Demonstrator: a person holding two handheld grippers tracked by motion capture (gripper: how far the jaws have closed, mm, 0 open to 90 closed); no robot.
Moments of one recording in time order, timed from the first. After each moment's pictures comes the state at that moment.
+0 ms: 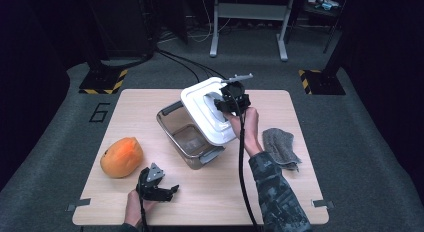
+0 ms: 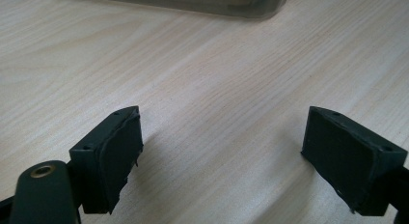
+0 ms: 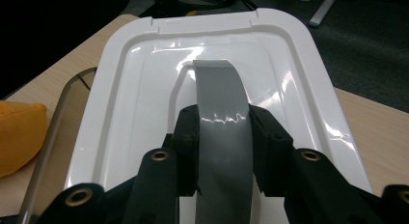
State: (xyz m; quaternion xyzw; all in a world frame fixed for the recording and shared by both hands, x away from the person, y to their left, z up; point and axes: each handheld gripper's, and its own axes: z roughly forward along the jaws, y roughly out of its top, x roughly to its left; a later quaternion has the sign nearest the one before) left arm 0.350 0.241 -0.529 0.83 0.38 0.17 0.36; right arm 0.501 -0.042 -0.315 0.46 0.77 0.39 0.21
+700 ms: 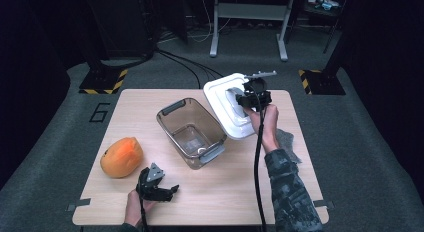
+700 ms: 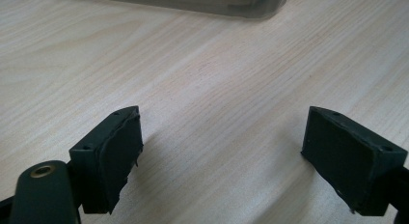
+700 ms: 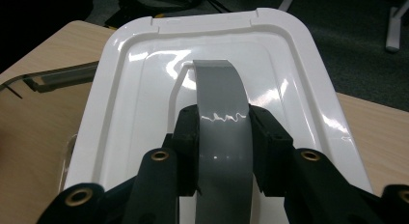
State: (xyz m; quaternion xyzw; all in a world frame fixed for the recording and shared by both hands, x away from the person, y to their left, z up) left arm 0.350 0.241 -0.530 0.83 0.38 0.17 0.36; right arm 0.516 -0.099 -0.316 0.50 0.74 0.38 0.23
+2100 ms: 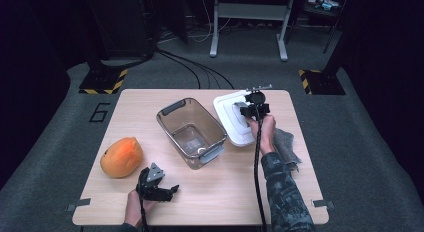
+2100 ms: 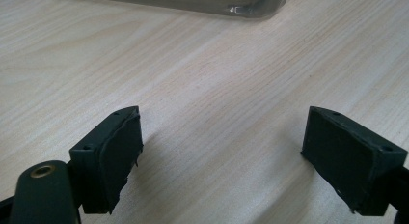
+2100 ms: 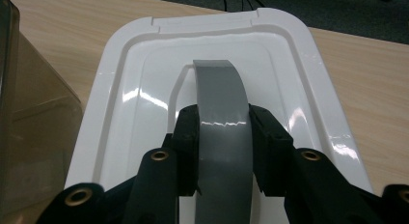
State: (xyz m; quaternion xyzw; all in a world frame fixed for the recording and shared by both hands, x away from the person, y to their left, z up) left arm 0.350 0.240 -0.530 0.83 0.38 0.18 0.36; right arm 0.554 -0.115 -0.396 0.55 0.74 0.32 0.21
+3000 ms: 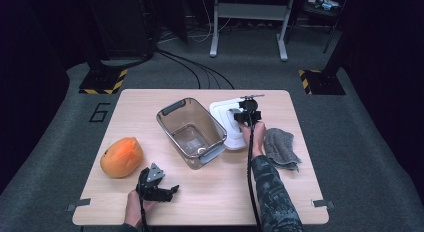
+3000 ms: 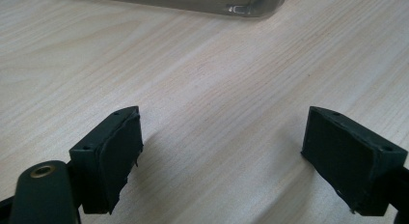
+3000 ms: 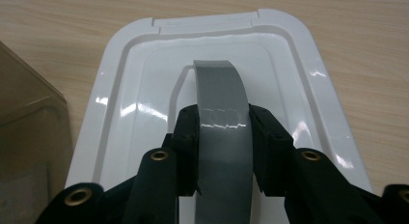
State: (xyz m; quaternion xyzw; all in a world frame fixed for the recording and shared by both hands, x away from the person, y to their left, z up) left arm 0.350 0.240 -0.530 0.83 0.38 0.18 0.36; right arm 0.568 -0.098 -0.444 0.58 0.72 0.33 0.19
